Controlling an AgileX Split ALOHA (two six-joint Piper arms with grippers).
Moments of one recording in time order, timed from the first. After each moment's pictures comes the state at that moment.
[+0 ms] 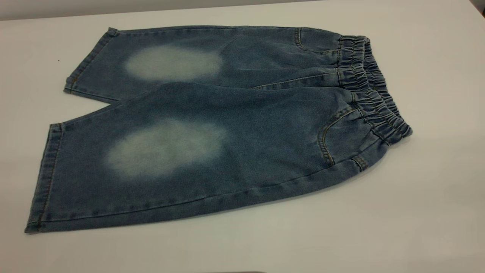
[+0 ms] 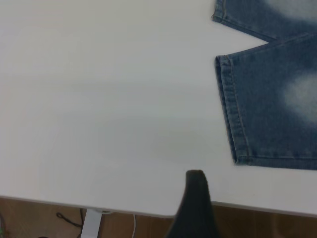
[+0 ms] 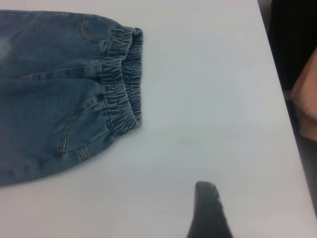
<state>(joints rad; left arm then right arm) -0.04 -0.02 -0.49 0.14 1.14 -0.17 -0.01 -0.01 -0.48 0.08 1.14 0.00</state>
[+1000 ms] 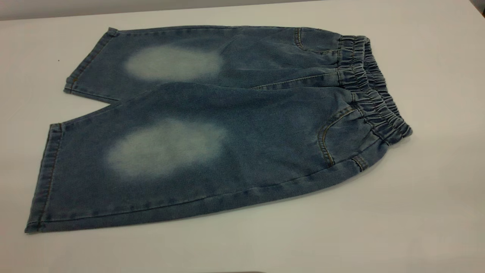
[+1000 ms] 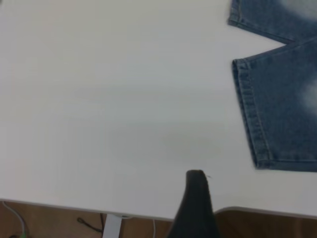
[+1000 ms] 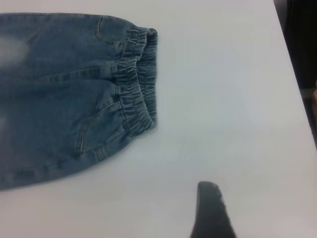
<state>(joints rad) -0.04 -0.02 -0.49 0.18 1.13 -0.14 -0.01 -0.01 -0.48 0.13 1.13 0.03</state>
